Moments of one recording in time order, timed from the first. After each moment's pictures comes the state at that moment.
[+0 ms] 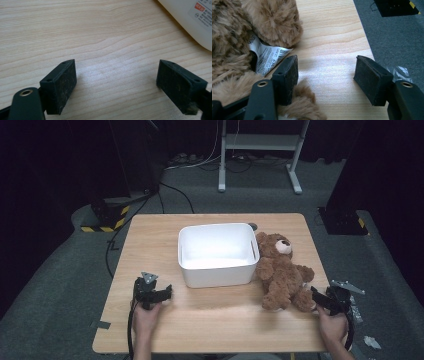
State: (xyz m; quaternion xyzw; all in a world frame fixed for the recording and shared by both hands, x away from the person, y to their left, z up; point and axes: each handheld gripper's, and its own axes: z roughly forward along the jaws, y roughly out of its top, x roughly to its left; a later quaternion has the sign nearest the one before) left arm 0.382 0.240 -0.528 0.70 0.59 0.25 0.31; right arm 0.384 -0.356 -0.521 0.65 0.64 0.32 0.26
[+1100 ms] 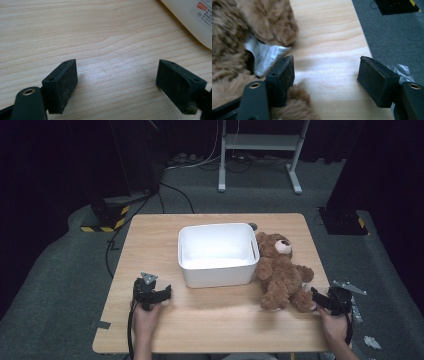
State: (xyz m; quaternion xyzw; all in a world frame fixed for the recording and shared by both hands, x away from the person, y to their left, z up) left arm 0.379 0.240 -0.528 0.70 0.59 0.26 0.31; right arm 0.381 -0.361 -0.519 0.66 0.64 0.32 0.25
